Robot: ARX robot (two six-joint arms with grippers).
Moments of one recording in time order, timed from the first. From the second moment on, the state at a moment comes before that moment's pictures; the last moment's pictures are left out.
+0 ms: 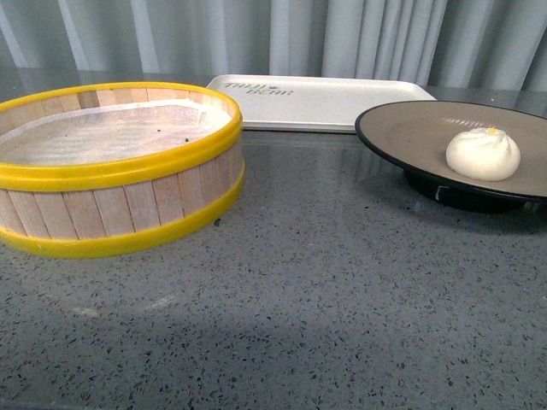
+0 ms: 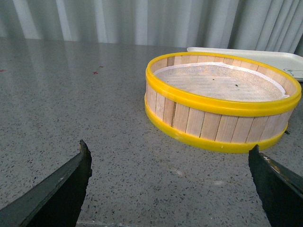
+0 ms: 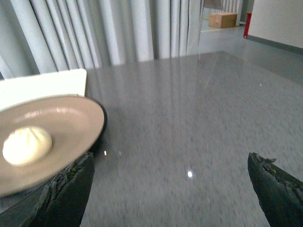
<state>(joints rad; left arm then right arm) 0.00 0.00 0.03 0.00 0.00 0.00 -0.26 0.55 0.24 0.29 0.02 0.12</state>
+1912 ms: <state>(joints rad) 0.00 0.00 0.03 0.00 0.00 0.00 -0.11 1.45 0.70 0.50 -0.42 1.15</state>
